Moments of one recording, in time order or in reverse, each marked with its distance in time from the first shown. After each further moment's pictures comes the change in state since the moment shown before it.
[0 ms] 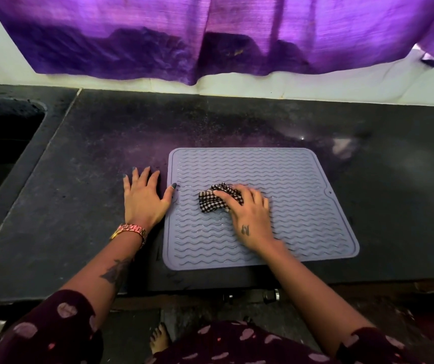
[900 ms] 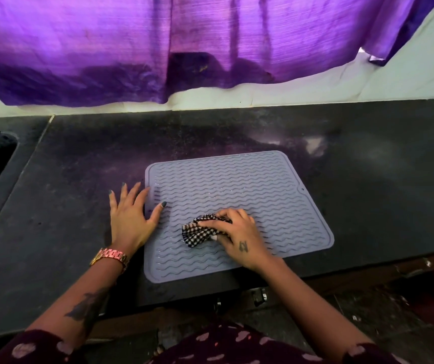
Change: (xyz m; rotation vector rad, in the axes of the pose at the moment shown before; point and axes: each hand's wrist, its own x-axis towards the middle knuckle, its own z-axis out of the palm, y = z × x) left_hand -0.016 0.018 -0.011 -0.020 0.068 0.167; right_hand -0.036 0.008 -0.033 0.241 -0.101 -0.072
